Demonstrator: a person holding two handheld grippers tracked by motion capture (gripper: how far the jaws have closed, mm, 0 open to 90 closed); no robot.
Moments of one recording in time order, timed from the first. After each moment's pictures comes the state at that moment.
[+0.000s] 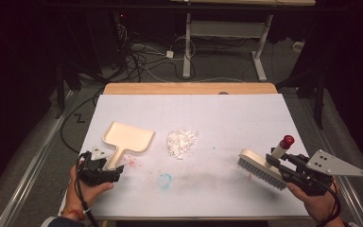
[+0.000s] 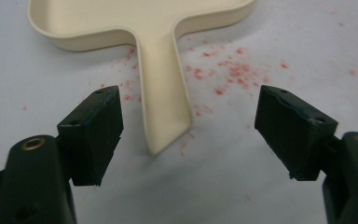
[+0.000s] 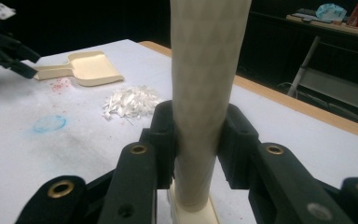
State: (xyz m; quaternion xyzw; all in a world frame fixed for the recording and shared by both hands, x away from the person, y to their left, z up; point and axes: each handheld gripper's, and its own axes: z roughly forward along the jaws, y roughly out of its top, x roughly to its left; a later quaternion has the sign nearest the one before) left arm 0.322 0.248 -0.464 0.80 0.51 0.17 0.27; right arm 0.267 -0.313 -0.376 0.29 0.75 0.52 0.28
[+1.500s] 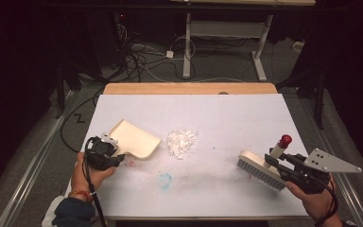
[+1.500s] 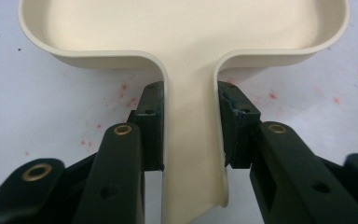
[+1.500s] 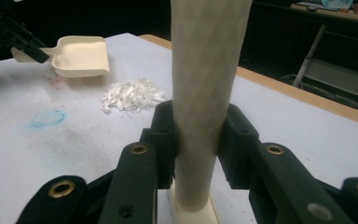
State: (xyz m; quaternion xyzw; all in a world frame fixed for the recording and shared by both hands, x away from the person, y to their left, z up) left arm 0.335 0.233 -0.434 0.84 0.47 0.14 0.24; right arm 0.275 -0.316 -0.384 0.30 0.76 0.51 0.27
